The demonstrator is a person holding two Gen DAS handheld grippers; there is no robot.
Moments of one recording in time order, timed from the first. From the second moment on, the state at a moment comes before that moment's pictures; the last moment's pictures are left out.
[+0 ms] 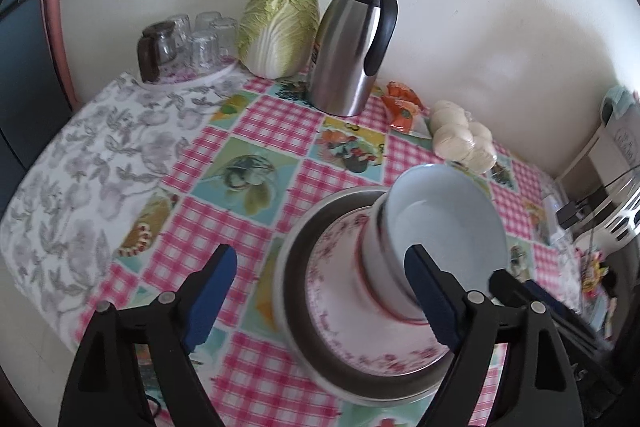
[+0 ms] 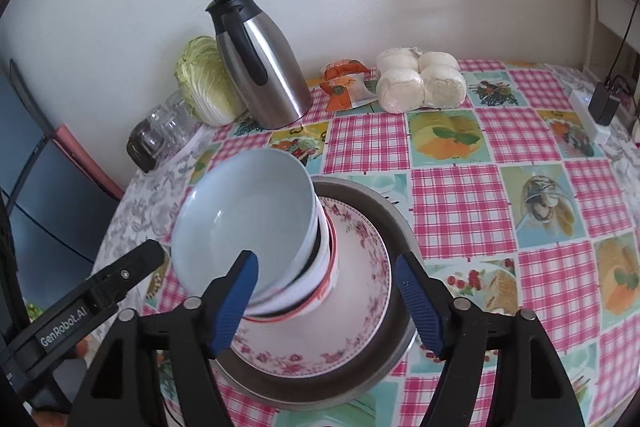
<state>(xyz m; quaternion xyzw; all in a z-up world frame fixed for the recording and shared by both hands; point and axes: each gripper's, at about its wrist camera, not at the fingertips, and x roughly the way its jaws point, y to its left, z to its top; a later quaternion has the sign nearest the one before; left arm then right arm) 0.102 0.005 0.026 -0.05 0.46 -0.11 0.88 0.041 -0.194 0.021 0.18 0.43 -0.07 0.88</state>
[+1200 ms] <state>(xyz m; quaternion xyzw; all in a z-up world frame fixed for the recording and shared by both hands) 0.080 0.022 -0.019 0.09 0.49 -0.11 0.86 0.009 -0.168 -0.018 0.08 0.50 -0.10 0.85</state>
